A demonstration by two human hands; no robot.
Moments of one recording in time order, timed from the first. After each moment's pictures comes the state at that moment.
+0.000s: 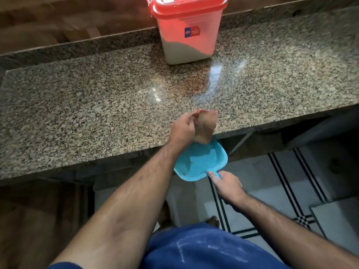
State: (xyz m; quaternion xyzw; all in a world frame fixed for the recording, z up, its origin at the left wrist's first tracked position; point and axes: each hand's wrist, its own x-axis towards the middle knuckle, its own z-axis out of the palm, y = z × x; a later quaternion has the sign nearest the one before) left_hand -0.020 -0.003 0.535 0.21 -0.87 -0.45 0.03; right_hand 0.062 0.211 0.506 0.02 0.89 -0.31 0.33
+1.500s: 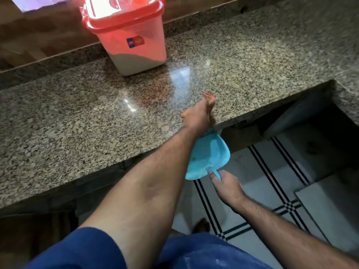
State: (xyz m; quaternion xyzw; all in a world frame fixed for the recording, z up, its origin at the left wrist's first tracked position) left_hand -0.146 0.168 0.533 0.08 -0.93 -0.36 -0.03; right_hand 0.021 0.328 0.478 0.09 0.89 -0.35 0.27
